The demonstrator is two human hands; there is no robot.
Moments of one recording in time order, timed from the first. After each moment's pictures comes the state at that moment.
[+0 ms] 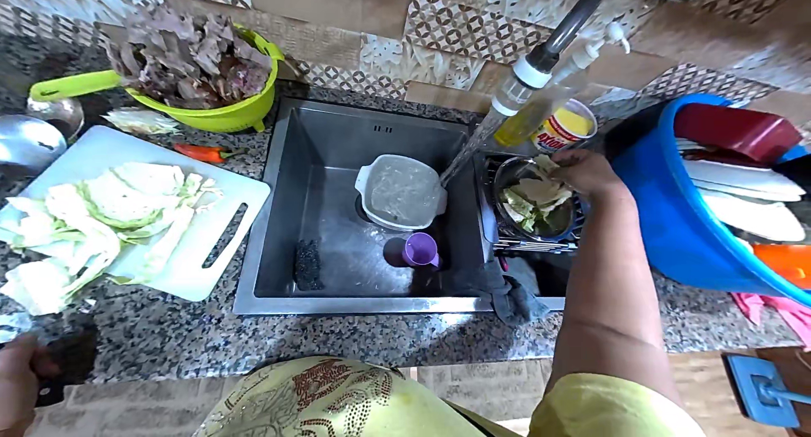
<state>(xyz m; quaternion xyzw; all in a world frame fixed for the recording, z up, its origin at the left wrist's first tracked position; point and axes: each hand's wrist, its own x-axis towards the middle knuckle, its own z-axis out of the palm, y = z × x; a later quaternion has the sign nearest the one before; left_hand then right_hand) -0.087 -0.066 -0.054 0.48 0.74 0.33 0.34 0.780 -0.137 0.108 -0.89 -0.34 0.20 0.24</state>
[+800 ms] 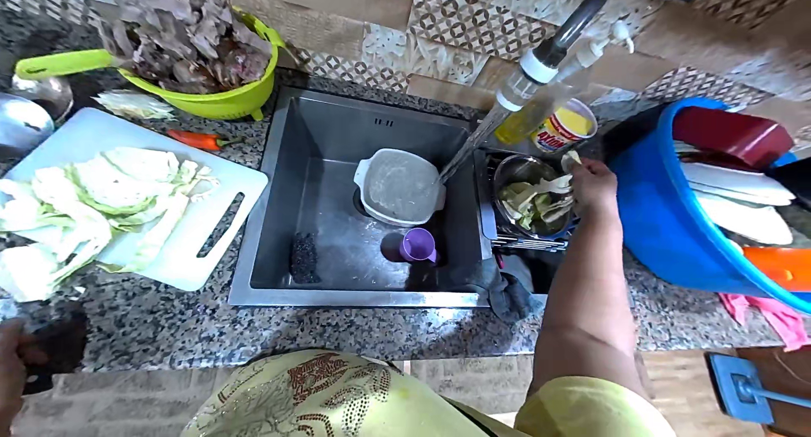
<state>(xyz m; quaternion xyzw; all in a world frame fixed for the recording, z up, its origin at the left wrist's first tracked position) -0.112 -0.064 -0.084 0.46 0.76 0.32 0.33 0.773 -0.158 0.082 -0.87 -0.24 0.12 0.41</state>
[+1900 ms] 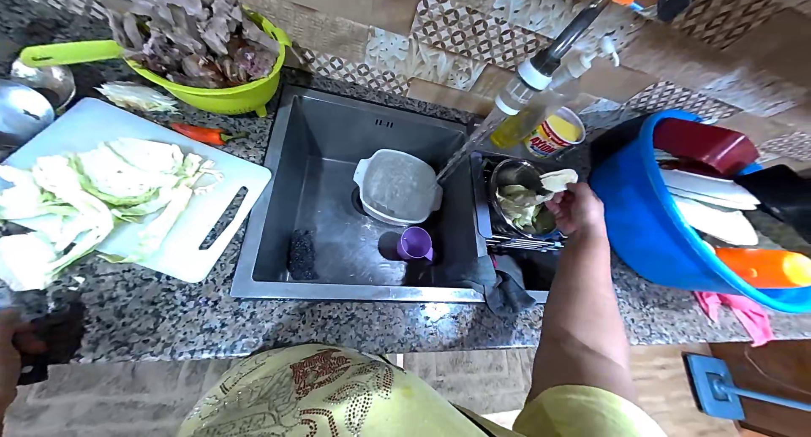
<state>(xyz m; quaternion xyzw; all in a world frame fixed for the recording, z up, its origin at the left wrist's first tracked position) -0.047 -0.069 -0.033 0.41 0.80 0.31 0.32 0.767 -0.186 0.064 -0.74 -0.12 0.23 0.62</state>
